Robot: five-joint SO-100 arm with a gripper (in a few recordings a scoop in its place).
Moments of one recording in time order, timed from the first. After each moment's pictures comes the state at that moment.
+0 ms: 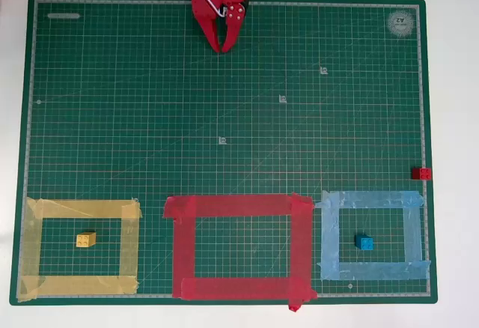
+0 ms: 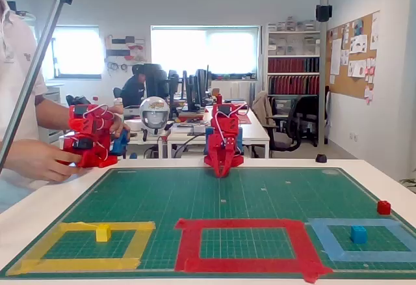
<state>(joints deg) 0.3 189.8 180.8 74.4 -84.4</state>
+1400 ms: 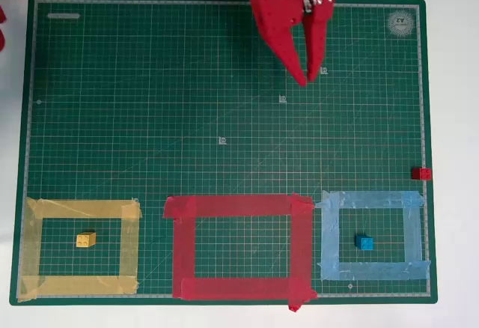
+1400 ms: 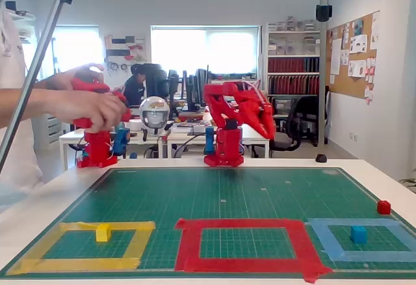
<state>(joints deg) -29.4 144.1 147.4 30.8 -93.8</state>
